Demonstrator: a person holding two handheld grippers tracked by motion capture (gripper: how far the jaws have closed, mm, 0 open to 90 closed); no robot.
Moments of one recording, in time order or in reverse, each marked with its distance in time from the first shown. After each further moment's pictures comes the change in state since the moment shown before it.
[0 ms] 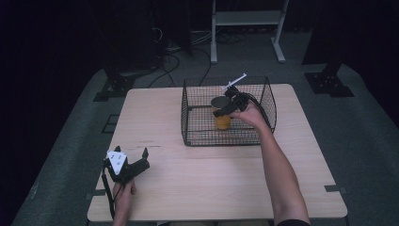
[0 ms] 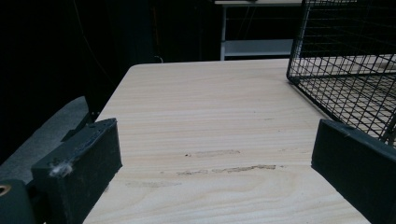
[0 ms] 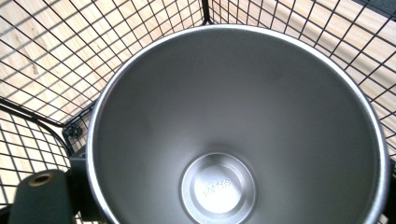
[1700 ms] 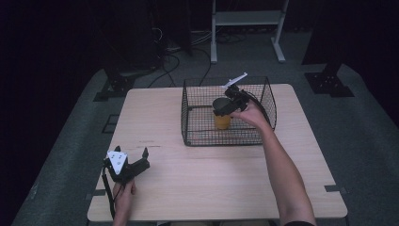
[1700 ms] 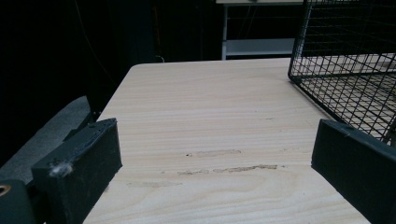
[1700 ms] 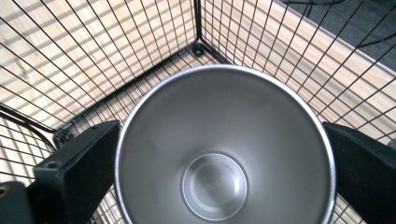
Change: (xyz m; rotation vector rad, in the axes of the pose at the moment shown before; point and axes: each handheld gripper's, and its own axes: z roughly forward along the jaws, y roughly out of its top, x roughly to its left) left arm -0.001 0.000 0.001 0.002 0.008 0.004; right arm 0.008 0.003 -0.014 -0.060 -0.065 -0.055
